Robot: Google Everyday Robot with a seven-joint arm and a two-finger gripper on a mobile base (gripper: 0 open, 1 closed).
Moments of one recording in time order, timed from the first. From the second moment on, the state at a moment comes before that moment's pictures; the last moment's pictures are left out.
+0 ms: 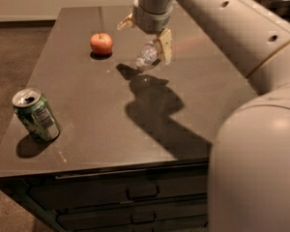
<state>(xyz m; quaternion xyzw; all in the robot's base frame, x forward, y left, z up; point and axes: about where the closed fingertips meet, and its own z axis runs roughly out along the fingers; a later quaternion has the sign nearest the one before) 0.704 -0.029 0.915 -0.92 0.33 -0.15 0.14</state>
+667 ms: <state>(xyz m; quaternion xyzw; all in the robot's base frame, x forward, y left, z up) 0.729 -0.011 0.870 -0.95 0.28 -0.13 0.08</state>
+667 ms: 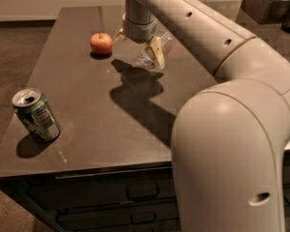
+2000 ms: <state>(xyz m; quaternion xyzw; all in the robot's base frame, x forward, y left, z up) 0.771 -0.032 0.848 -0.92 0.35 -0.15 0.02</state>
